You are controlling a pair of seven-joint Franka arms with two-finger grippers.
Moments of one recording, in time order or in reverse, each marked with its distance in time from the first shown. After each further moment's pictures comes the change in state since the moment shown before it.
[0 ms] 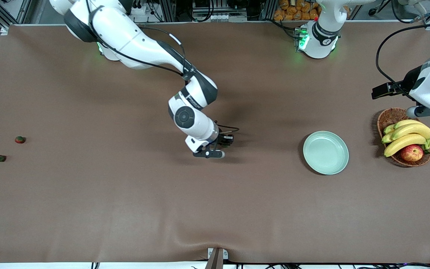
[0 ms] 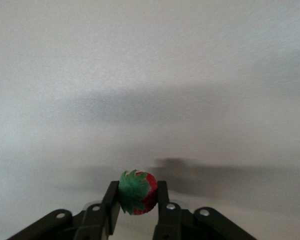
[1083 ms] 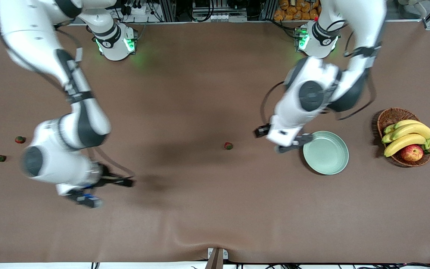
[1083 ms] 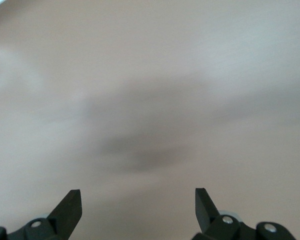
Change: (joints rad) left arm -0.513 0.449 -0.053 0.136 -0.098 0.474 -0.851; right arm -0.599 -0.206 -0.053 0.091 -0.168 -0.517 -0.270
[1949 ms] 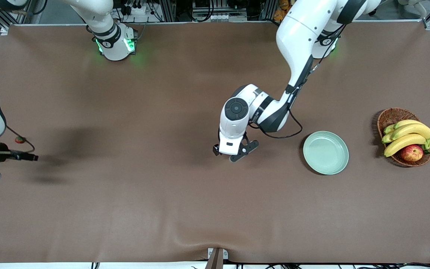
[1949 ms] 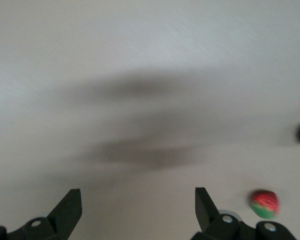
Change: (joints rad) left arm -0.203 0.346 0.056 0.169 0.107 0.302 -0.350; right arm -0.545 -0.133 -0.001 -0.354 -0.153 0.123 -0.597
